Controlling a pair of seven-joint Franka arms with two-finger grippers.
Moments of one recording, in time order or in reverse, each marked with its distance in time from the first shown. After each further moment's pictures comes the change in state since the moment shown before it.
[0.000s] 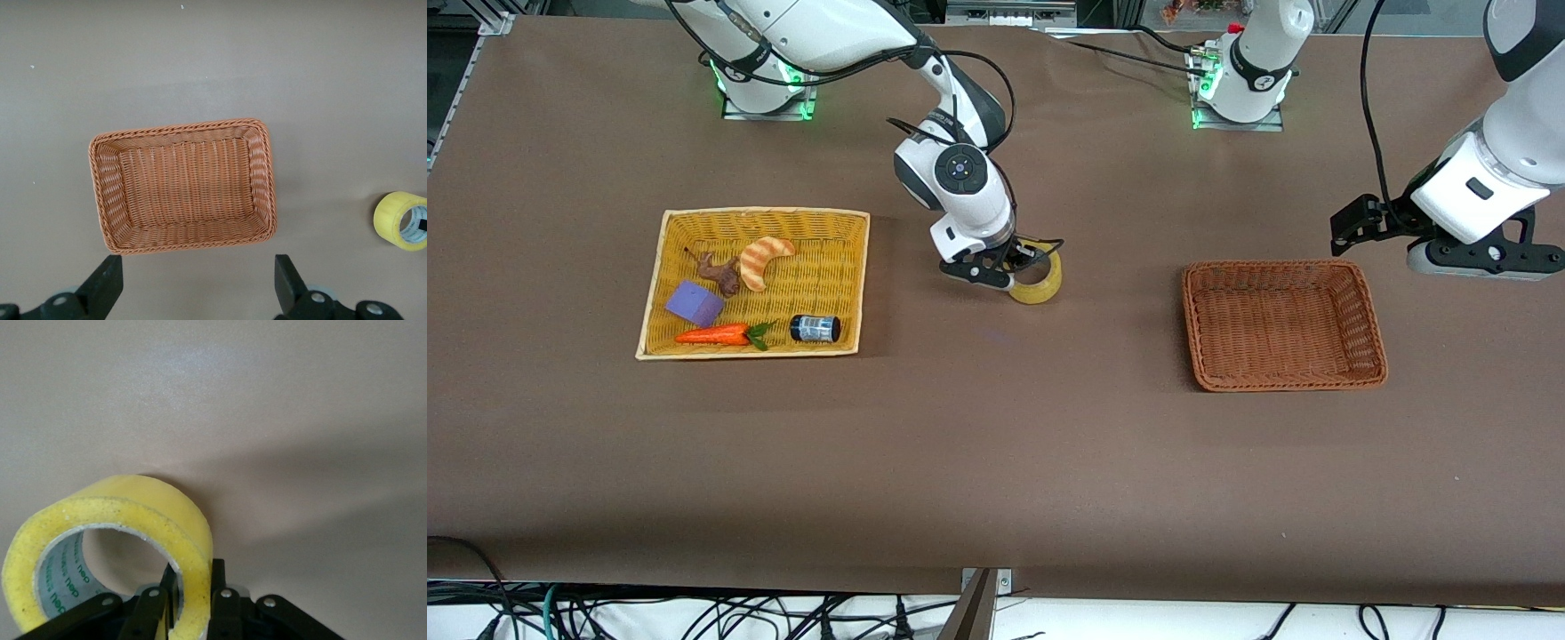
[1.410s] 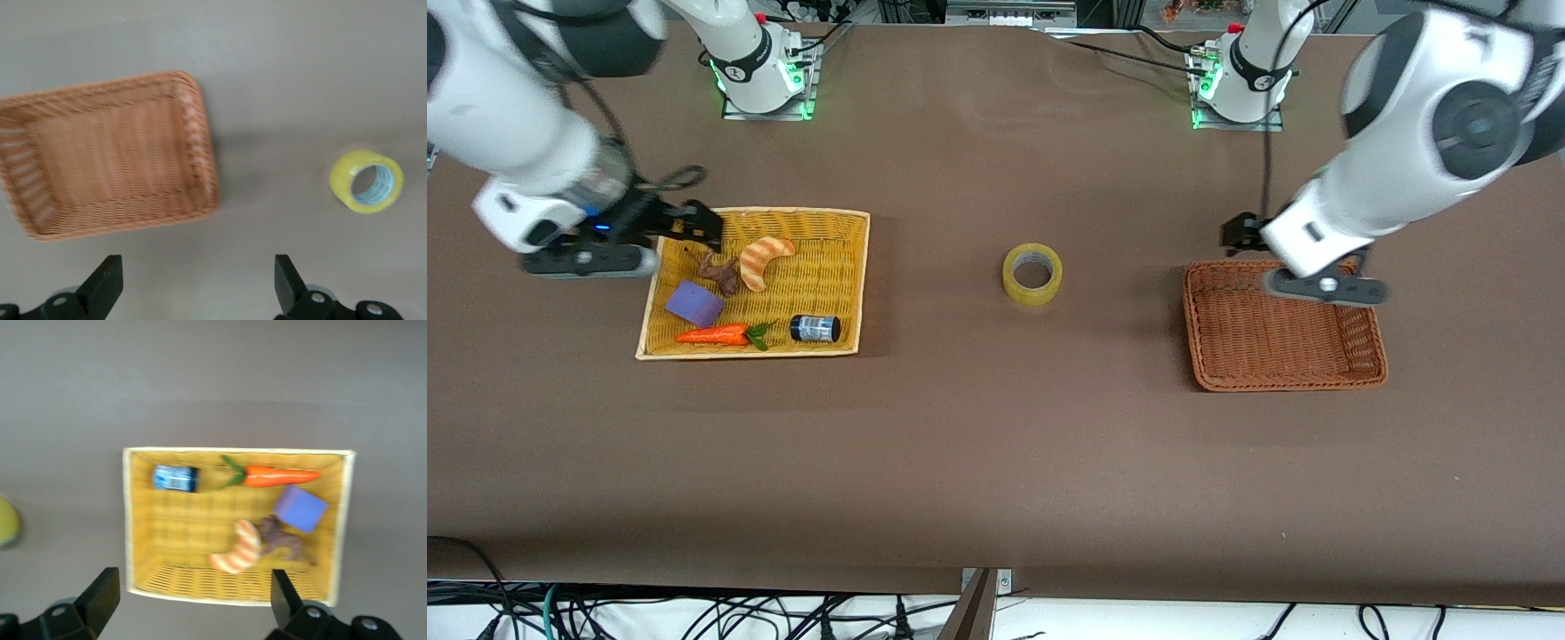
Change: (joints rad) left arm -0.033 0.150 -0.189 -0.005 -0.031 -0.020 -0.153; right arm -0.473 -0.626 -0.248 0.022 0.014 -0.779 -1.032
